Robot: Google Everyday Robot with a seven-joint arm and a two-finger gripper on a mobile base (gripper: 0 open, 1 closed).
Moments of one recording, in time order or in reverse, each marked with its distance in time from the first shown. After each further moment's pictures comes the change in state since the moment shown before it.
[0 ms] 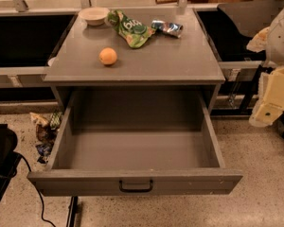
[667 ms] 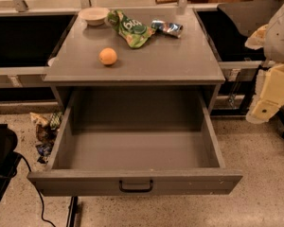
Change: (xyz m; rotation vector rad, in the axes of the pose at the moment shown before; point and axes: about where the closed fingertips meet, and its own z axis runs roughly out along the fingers) arm -0.002 -0.006 0.000 0.014 -0.018 0.004
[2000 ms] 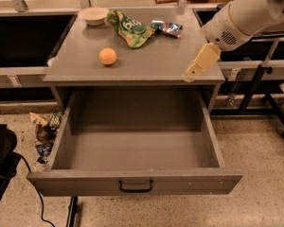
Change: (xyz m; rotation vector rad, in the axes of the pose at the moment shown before) arm -0.096 -0.120 0.099 0.028 -0.364 0.139
